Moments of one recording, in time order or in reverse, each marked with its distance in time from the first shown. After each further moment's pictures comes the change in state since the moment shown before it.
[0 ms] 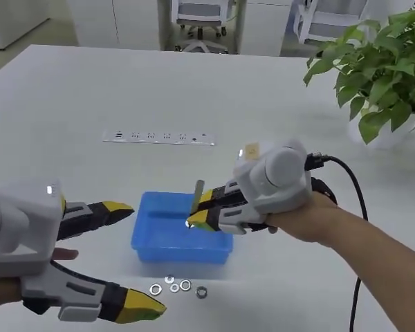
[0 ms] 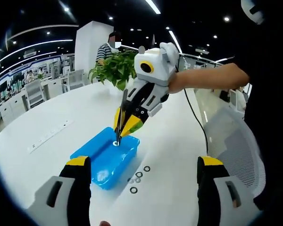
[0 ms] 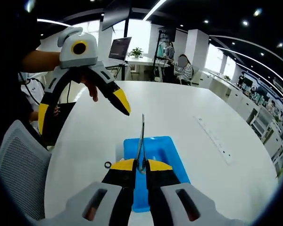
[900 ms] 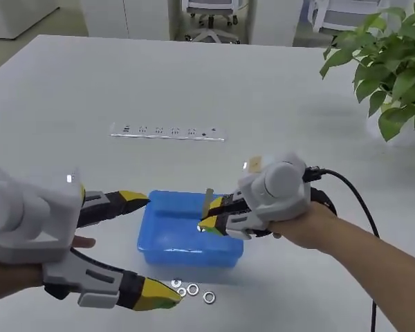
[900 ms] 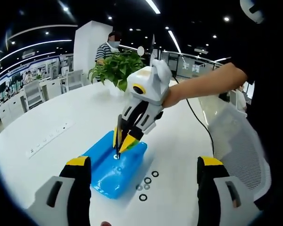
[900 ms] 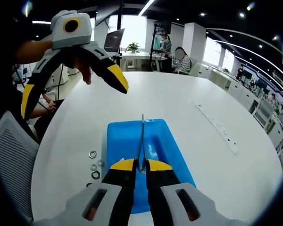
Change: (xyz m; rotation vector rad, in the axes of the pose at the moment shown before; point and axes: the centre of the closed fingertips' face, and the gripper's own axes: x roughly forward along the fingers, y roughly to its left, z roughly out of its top) left arm 0.022 0.025 0.007 0.011 0.002 -0.015; right arm 0.032 -0.023 -0.042 0.044 0.043 0.007
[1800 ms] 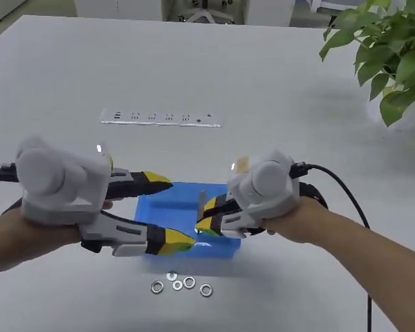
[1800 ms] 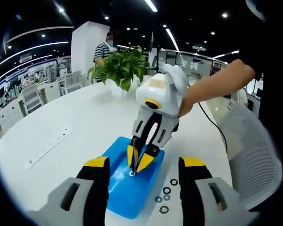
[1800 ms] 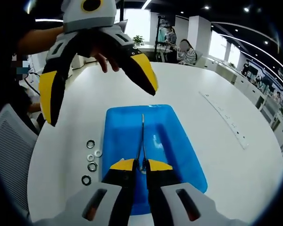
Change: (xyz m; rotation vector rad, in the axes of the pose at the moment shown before) left arm 0.040 0.039 0.005 0.039 0.006 0.005; right arm 0.018 0.004 -0.024 -0.006 0.065 0.054
